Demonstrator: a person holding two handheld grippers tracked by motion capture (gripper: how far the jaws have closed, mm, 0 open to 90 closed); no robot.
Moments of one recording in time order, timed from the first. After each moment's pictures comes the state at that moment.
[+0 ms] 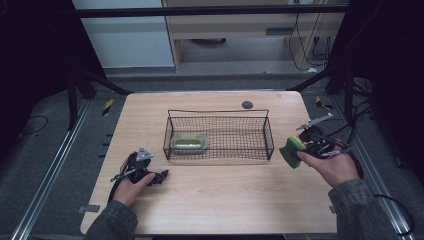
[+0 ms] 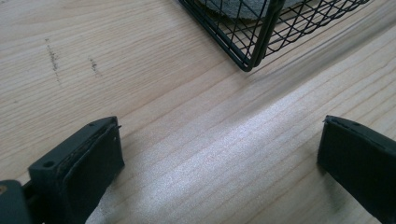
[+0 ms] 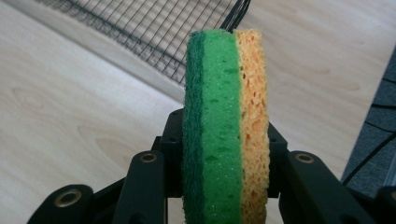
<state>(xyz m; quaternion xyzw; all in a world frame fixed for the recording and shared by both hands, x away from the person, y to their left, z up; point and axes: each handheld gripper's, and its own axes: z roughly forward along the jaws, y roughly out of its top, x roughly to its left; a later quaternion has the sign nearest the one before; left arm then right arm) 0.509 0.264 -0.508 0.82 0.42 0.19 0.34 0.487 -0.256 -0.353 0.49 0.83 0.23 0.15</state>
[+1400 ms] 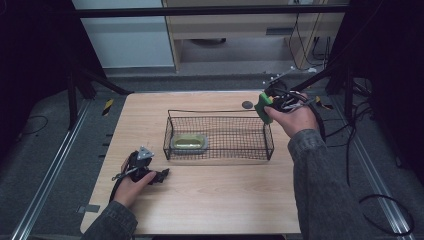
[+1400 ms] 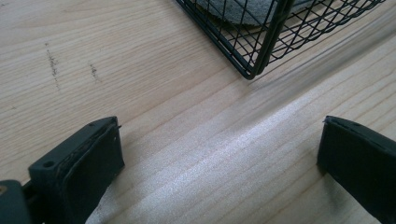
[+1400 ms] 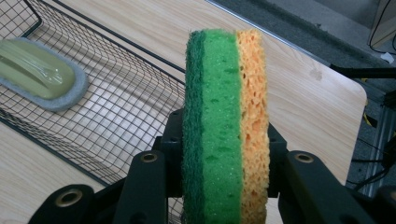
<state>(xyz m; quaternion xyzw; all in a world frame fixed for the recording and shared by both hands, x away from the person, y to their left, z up) 0.512 0.261 -0.508 0.82 0.43 0.19 0.34 0.582 -0.176 -0.293 0.47 0.82 0.25 0.22</state>
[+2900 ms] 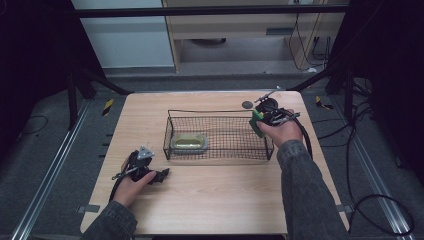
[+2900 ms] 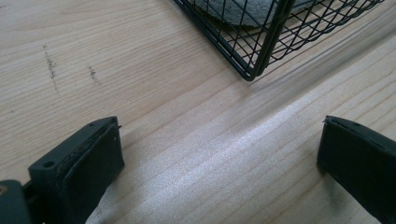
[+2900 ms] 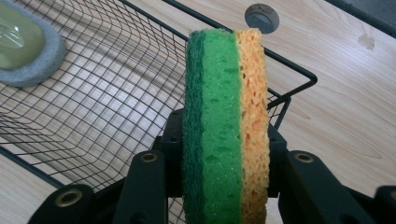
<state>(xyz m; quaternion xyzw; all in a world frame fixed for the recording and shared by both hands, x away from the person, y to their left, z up) 0.514 0.262 -0.508 0.82 0.42 0.18 0.34 0.599 -0.167 -0.367 0.48 0.83 0.22 0.20</state>
